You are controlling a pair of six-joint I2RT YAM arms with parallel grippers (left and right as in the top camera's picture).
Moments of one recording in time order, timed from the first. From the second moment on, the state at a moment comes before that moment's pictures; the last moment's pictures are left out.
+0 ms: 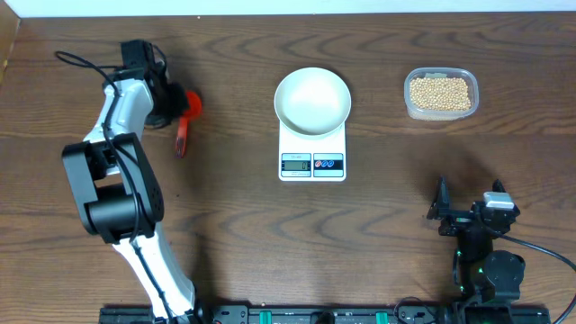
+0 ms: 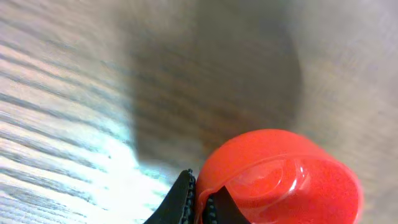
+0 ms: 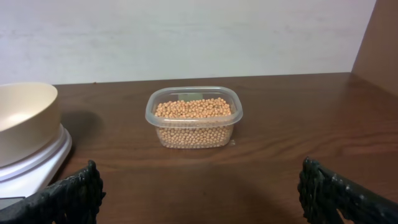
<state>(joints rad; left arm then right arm) 0.19 2.13 1.59 -0.66 0.09 -0.24 0.00 0.02 0.01 -0.07 0.07 0.04</state>
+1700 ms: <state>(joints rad) -0.32 1.79 1.60 -0.19 0.17 -1.72 0.00 0.02 0.01 -0.03 0.07 0.07</state>
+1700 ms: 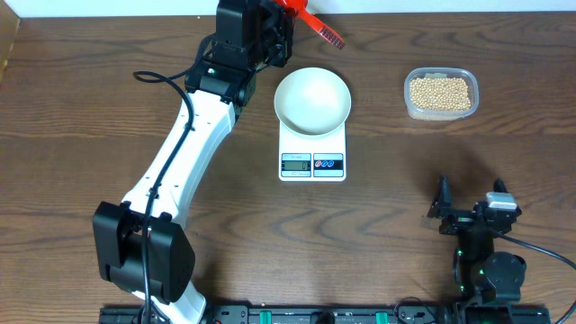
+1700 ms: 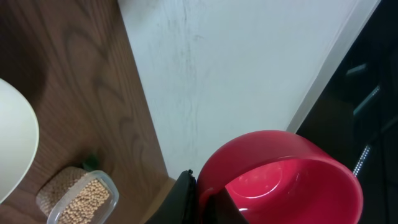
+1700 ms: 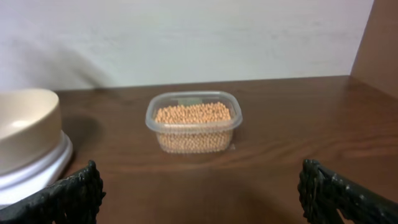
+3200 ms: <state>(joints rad) -0.32 1.79 1.60 -0.16 0.28 -1.84 -0.06 1.48 1.22 0.20 -0.93 0.36</state>
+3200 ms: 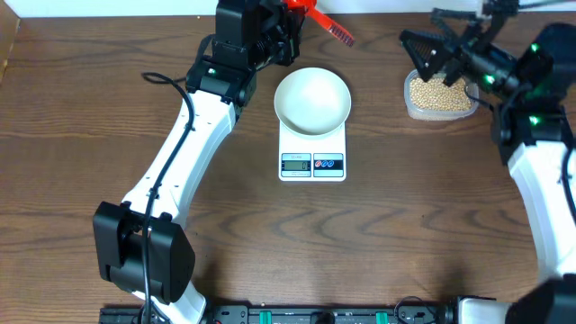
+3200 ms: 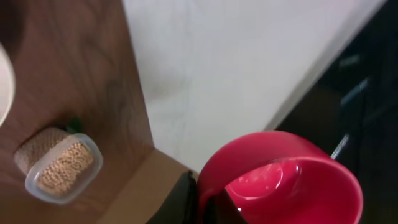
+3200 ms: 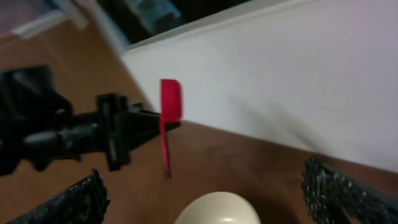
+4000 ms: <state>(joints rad) -0.32 1.79 1.60 -0.21 0.35 -2.09 0.18 1.56 1.23 0.25 -0.71 0.70</state>
